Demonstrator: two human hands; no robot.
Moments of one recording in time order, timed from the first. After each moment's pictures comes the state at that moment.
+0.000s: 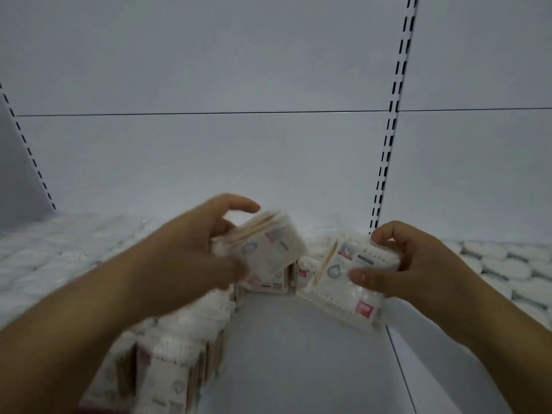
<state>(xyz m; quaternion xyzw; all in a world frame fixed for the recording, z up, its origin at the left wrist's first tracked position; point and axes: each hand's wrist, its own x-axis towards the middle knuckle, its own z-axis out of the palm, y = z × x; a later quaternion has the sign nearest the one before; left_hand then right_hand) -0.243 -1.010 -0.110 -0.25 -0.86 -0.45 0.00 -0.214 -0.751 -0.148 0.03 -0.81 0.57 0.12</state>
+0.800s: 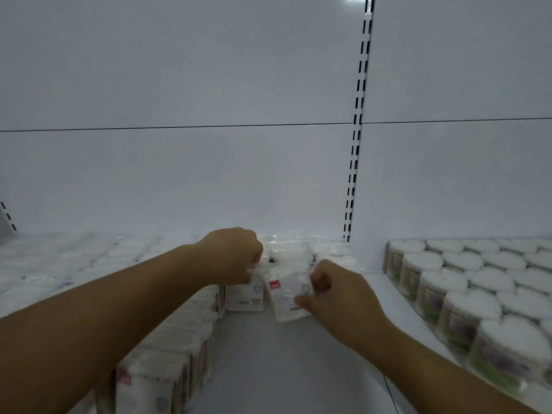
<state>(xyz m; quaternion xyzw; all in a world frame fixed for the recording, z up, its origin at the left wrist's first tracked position) -0.352 -0.954 -0.152 -0.34 -0.93 0.13 0.05 -0.250 -0.777 -0.216 -0.02 -0.93 0.29 0.20</state>
